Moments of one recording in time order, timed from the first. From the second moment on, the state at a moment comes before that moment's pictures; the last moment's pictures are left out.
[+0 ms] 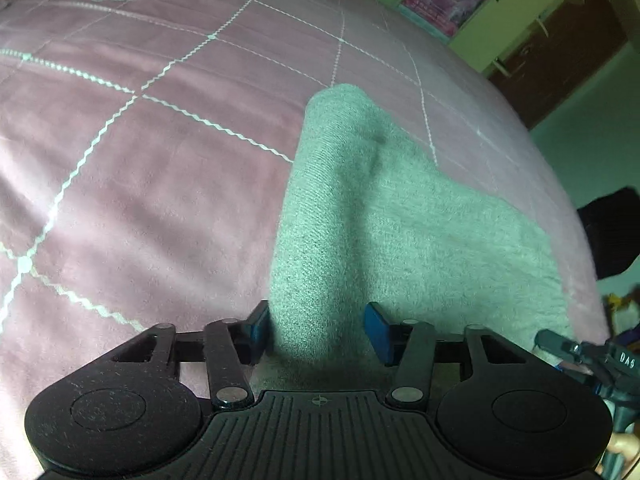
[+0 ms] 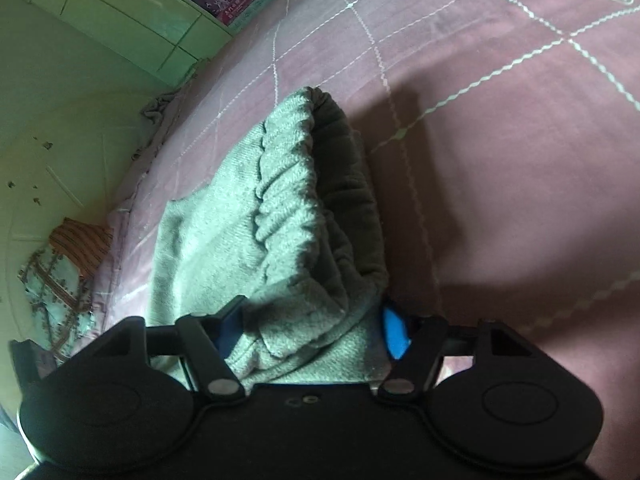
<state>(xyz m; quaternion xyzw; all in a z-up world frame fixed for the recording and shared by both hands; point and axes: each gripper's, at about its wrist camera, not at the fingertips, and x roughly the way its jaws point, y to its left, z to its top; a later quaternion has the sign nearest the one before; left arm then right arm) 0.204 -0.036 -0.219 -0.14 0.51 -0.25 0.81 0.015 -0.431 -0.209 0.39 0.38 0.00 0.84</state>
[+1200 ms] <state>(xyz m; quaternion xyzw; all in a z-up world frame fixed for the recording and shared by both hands) 0.287 -0.098 -0.103 -0.17 0.37 -0.26 0.88 0.086 -0.435 -0.109 0.38 0.23 0.09 0.89</state>
